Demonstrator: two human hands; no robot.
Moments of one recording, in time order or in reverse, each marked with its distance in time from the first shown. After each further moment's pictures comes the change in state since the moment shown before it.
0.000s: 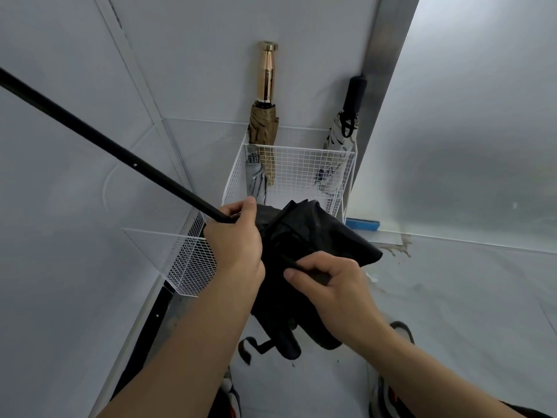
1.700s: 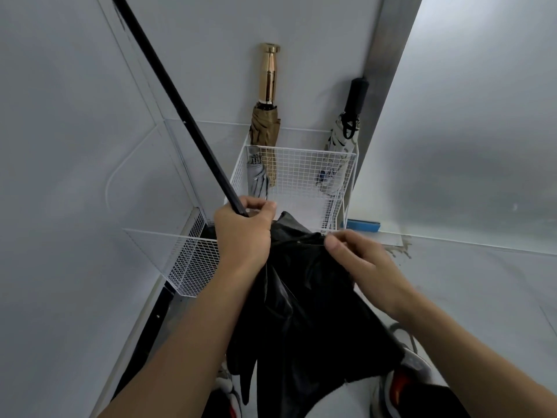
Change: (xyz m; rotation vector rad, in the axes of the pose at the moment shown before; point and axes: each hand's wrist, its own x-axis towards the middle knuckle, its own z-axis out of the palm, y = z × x) left_hand -0.004 0.013 -0.009 0.390 -0.228 0.209; right_hand 0.031 0.016 -0.044 0.021 -0.116 0.005
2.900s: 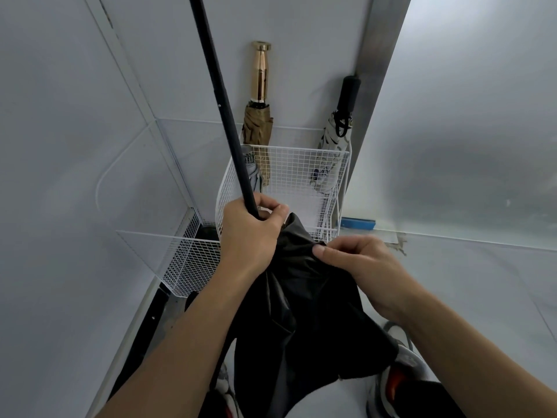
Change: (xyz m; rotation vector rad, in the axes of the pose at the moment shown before) left_hand -0.005 -0.001 0.007 0.175 -0.139 0.161; right_hand -0.003 -0.011 -0.004 0.346 -0.018 0.195
